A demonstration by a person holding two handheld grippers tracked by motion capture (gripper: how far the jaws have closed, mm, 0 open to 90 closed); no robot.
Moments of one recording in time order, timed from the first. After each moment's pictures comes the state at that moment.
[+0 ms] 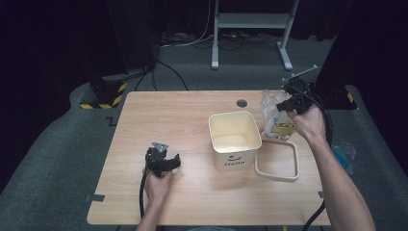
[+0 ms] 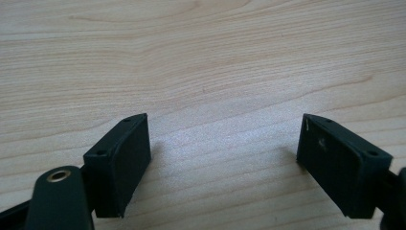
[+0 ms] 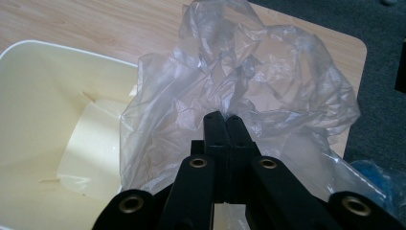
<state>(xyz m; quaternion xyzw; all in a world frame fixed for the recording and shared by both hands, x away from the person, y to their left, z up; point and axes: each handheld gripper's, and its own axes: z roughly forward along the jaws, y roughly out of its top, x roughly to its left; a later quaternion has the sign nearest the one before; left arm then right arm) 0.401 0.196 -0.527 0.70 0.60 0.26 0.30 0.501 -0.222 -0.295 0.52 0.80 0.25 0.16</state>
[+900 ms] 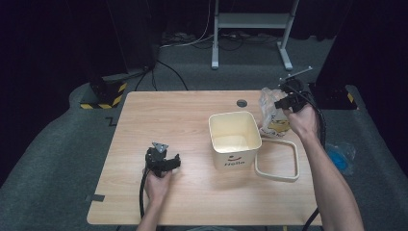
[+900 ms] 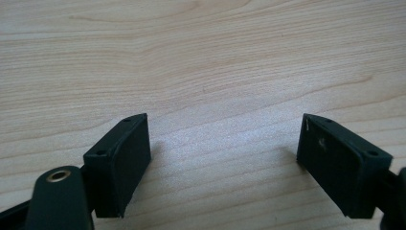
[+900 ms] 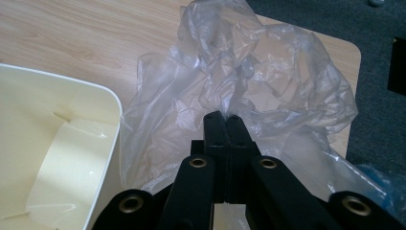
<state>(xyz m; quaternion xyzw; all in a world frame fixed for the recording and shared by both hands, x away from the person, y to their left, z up) 0.401 0.196 -0.527 0.70 0.60 0.26 0.30 0.527 -0.222 -0.319 0.53 0.79 0.25 0.18</state>
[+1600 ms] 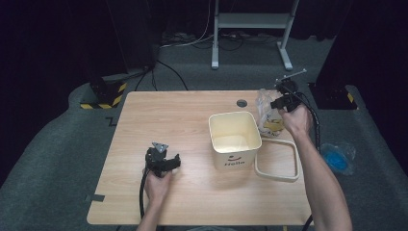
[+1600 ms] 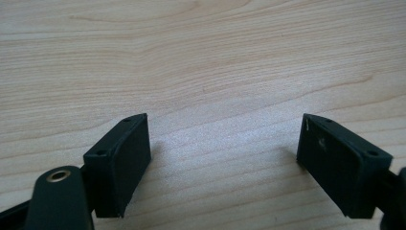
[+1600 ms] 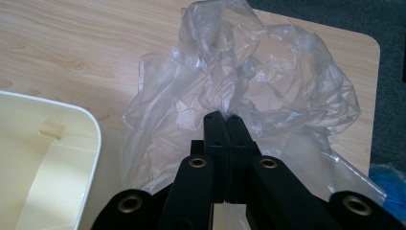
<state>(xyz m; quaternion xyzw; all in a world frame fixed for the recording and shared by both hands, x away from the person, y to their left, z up) 0.401 0.196 -0.527 0.70 0.60 0.26 0.30 0.550 -0.219 -0.344 0.55 0.78 0.26 0.16</state>
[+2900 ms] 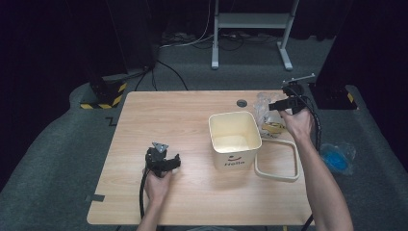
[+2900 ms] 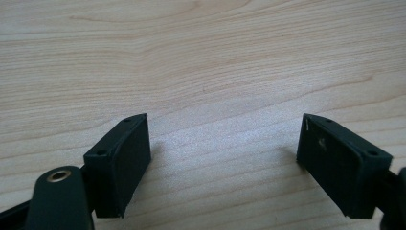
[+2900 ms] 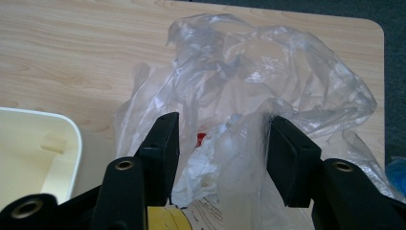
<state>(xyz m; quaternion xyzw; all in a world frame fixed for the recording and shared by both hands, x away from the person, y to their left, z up) 0.401 0.196 -0.527 0.69 0.60 0.26 0.31 0.547 -0.238 -0.355 0.58 0.75 0.30 0.14</state>
